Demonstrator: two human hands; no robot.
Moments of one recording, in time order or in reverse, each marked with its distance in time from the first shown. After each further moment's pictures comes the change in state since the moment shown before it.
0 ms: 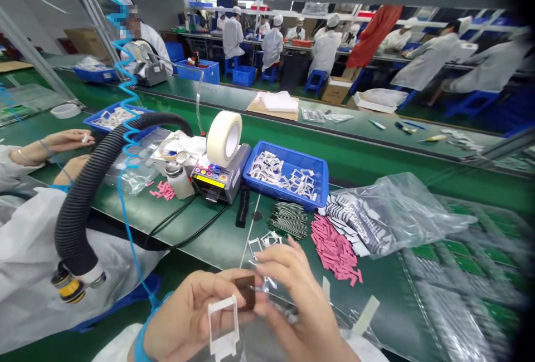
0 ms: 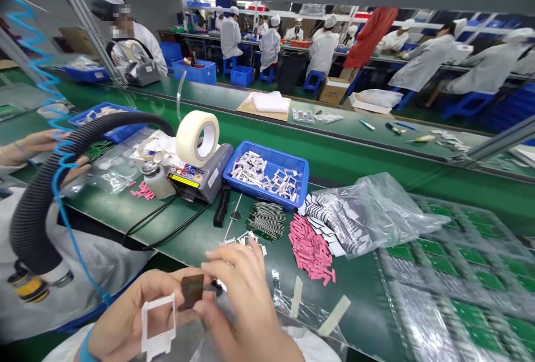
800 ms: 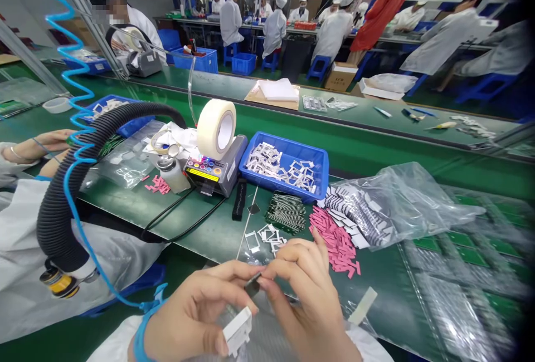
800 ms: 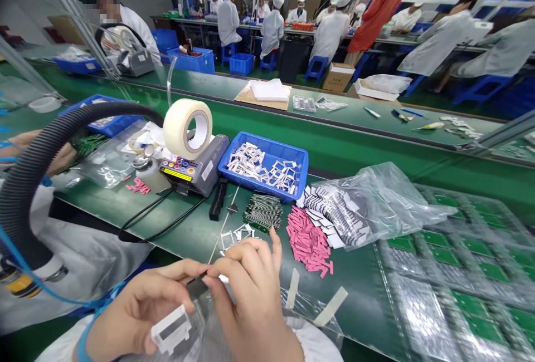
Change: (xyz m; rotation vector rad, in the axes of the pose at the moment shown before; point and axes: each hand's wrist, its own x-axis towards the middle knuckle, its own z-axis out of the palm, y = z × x) left_hand 0.014 -0.004 -0.001 0.321 -0.237 0.207; right_hand -0.004 0.007 -0.006 -0.068 0.087 0.077
